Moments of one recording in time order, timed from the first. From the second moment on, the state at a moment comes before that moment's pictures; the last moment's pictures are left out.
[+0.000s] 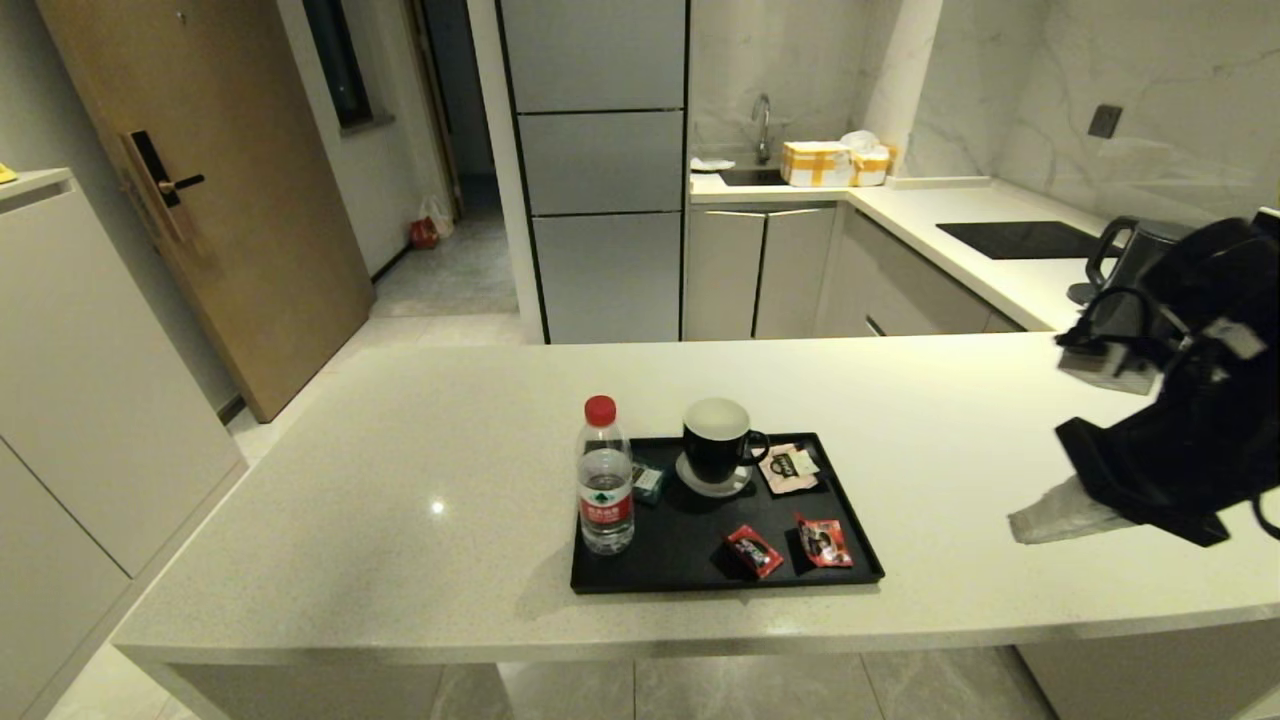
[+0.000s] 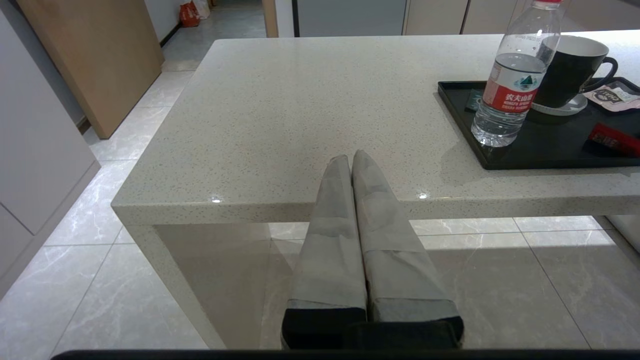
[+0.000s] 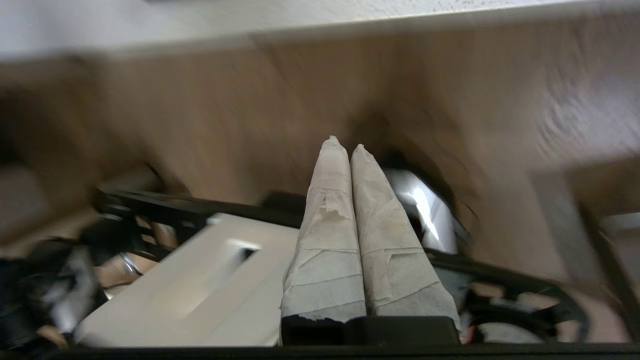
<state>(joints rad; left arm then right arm) 0.00 0.00 0.00 -0.01 0.00 0.01 0.16 1.64 -1.31 0.86 0.35 0.29</state>
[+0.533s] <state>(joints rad) 0.00 0.00 0.00 -0.01 0.00 0.01 0.33 2.21 -1.74 0.89 0.24 0.25</state>
